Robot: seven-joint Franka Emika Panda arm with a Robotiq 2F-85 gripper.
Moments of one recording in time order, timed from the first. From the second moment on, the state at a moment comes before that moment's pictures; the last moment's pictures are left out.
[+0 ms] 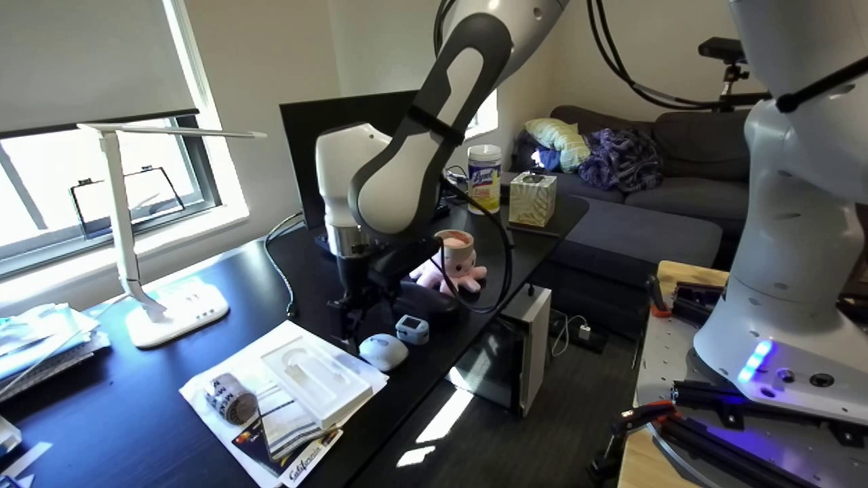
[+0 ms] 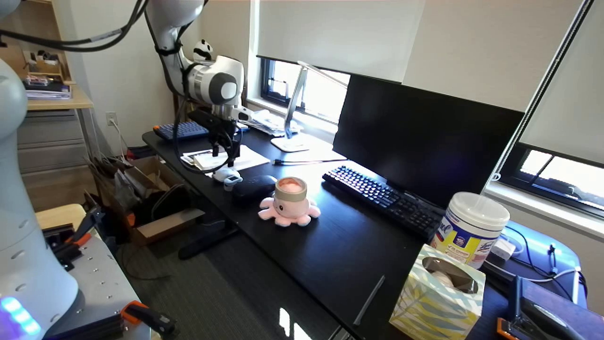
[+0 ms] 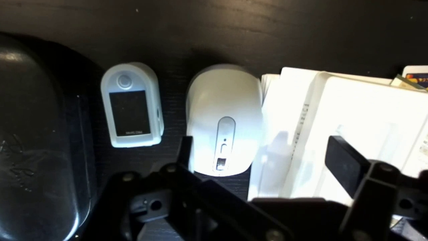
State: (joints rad) arm 0.34 0.52 0.09 -2.05 0.03 2.56 0.40
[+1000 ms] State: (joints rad) arm 0.34 0.57 0.08 -2.05 0.04 2.60 0.44
